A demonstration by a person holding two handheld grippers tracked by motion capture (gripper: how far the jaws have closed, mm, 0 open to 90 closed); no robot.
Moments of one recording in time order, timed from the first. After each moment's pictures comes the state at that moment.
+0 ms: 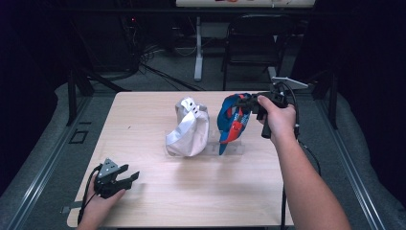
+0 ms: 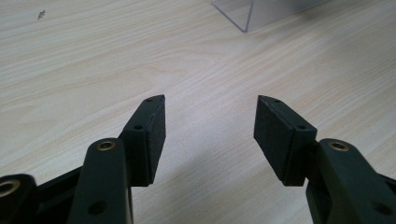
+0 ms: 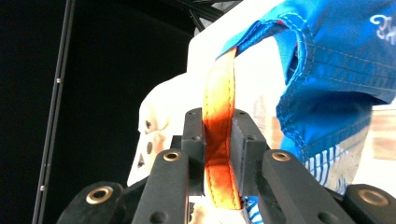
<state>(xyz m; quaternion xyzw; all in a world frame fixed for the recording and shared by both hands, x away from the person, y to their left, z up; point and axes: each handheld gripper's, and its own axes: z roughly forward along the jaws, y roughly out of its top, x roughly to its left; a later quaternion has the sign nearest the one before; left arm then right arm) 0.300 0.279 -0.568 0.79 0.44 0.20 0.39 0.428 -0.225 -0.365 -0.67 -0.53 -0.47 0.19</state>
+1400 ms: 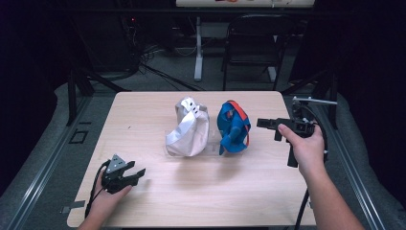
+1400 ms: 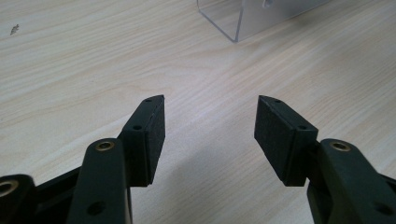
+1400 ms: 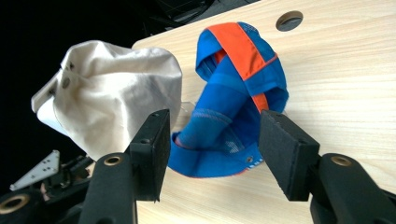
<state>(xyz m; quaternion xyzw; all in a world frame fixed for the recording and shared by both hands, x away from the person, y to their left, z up) 0.315 0.264 -0.570 0.80 0.42 0.19 0.38 0.353 -0.266 -0.374 -0.63 -0.63 -0.45 -0.02</state>
